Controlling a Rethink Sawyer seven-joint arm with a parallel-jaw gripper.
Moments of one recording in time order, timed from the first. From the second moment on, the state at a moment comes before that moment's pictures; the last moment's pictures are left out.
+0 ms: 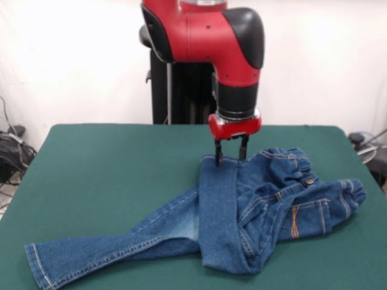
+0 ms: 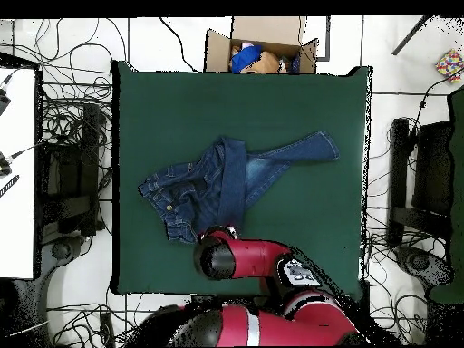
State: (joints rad) arm -0.29 -0.50 0.06 2.04 -0.27 -0.01 1.37
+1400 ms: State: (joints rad) arm -0.26 -0.41 0.01 2.07 -0.28 -0.24 1.37
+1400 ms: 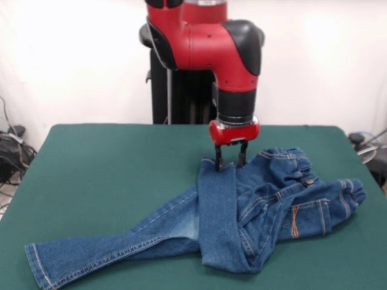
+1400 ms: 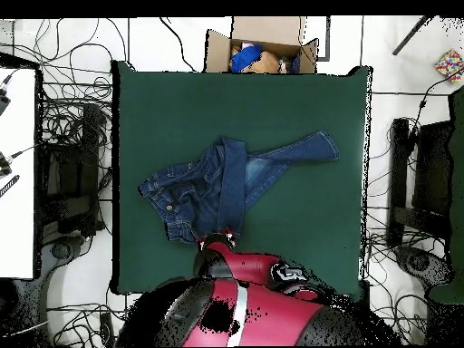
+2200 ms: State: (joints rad) arm -0.33 -0.41 0.03 2.05 -0.34 -0.24 1.37
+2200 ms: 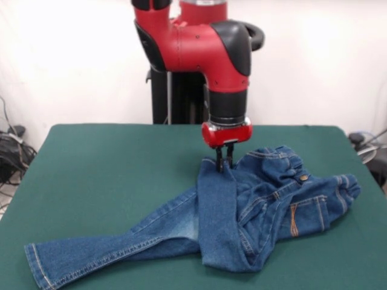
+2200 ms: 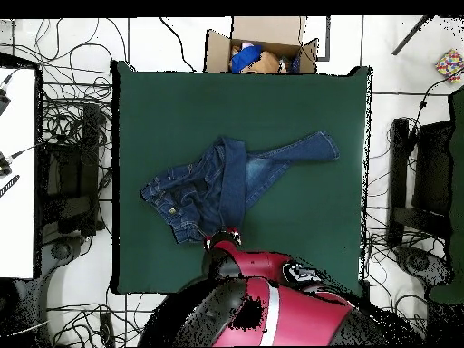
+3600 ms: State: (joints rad) arm -0.22 -0.58 0.01 2.10 -0.20 -0.07 1.37
